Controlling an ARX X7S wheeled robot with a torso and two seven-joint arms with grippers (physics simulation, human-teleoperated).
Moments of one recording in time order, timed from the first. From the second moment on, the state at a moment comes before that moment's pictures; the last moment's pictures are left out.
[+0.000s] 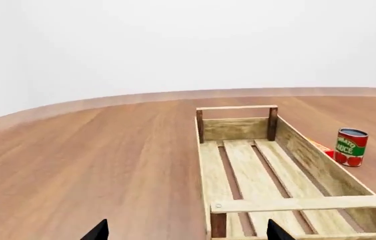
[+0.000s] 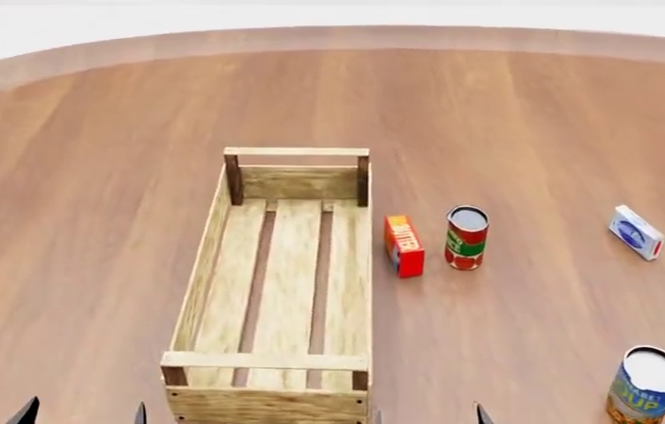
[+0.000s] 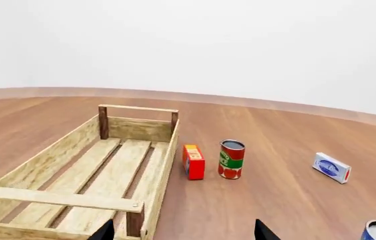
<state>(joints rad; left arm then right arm) 0.00 -0.09 0.12 0.00 -0.06 0.03 -0.11 0.00 0.10 -0.14 -0.01 0.03 -0.03 0.07</state>
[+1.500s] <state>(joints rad) 0.00 -0.15 0.19 -0.01 -0.11 0.04 -0.18 -0.01 0.09 0.06 -0.02 0.14 0.16 0.44</state>
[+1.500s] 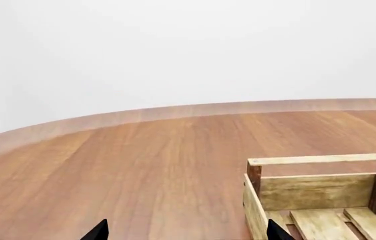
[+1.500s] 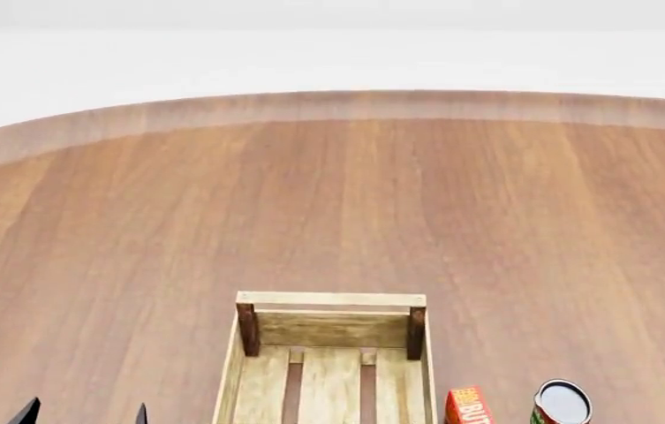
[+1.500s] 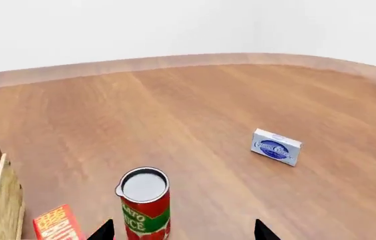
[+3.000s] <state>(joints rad) -0.01 -0.19 0.23 -0.01 -0.15 0.05 -0.22 -0.10 0.12 0.34 -0.05 0.35 0.19 0.75</state>
